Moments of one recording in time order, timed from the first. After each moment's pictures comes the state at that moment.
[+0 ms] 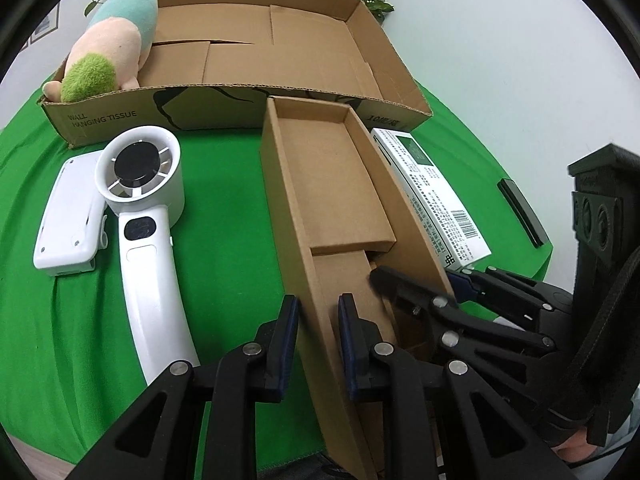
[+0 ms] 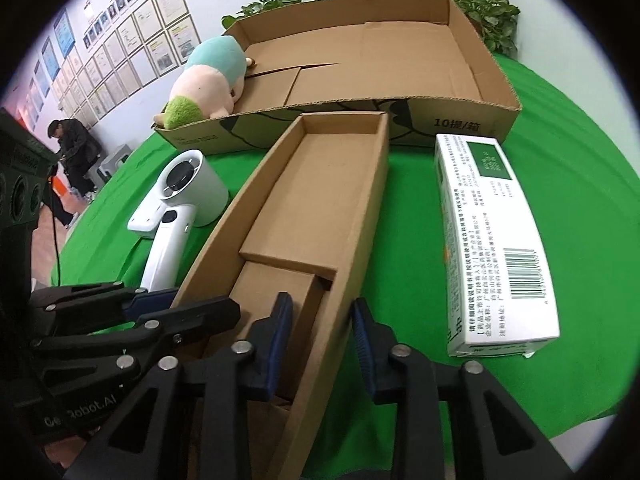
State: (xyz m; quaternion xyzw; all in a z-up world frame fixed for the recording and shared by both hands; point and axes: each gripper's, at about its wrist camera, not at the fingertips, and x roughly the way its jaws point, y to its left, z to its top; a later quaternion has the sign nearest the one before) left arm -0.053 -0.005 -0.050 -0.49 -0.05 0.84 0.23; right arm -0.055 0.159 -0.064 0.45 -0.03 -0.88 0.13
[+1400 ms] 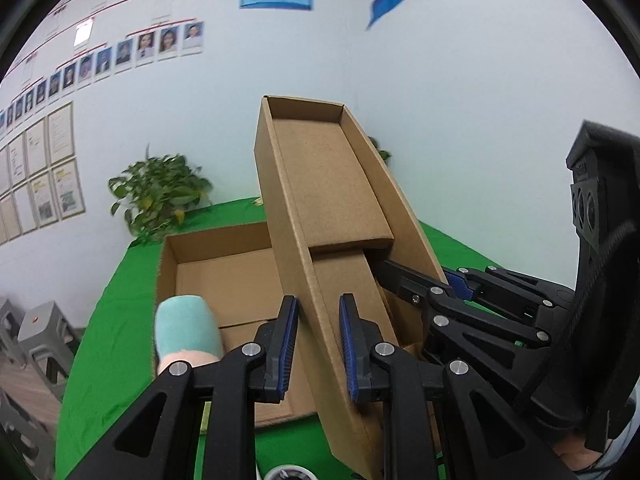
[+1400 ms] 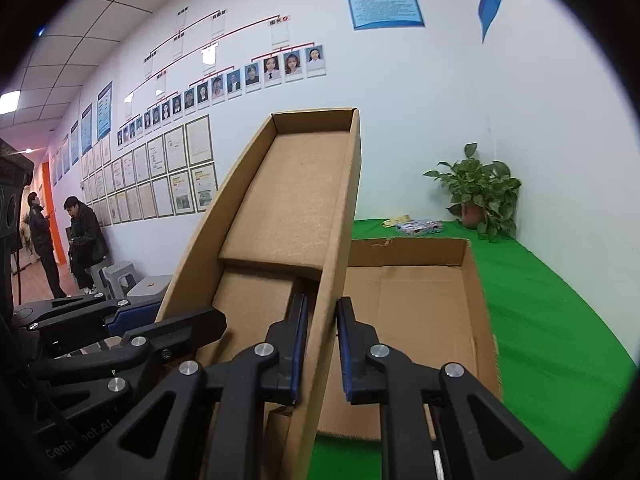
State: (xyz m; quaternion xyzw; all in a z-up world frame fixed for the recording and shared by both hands) left arm -0.158 -0.034 0.181 -0.23 0.04 0.96 0.18; right arm -0.148 0.130 0.101 0.16 -0.03 -0.98 0.14
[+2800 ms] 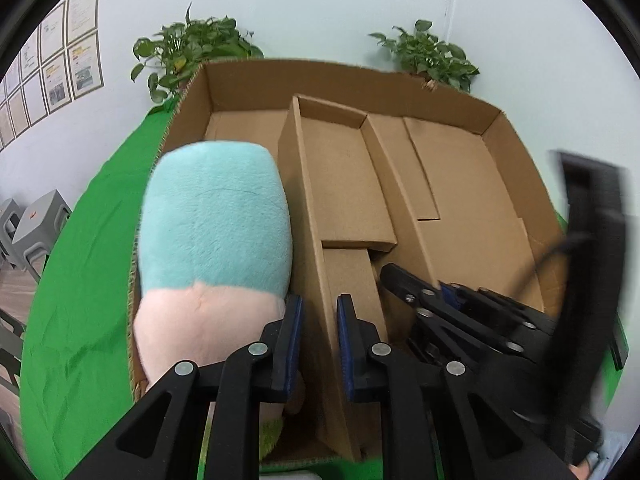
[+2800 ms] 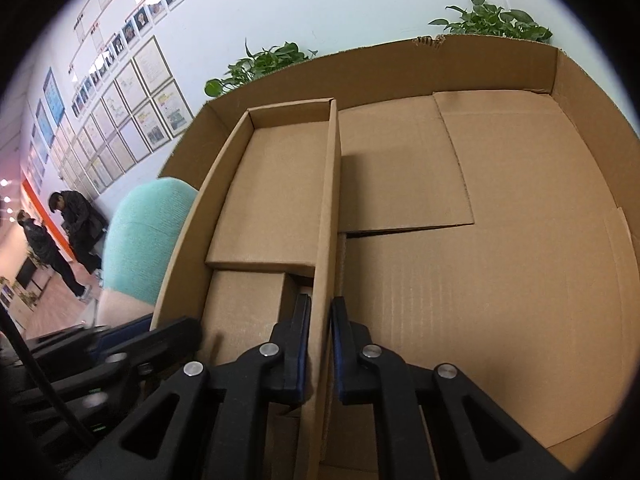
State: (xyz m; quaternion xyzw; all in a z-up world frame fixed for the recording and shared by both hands) left arm -0.326 -0.104 0.019 -0.41 0.00 0.90 0.12; right arm -0.288 0.075 -0.041 0.37 -0.11 -0.91 0.14
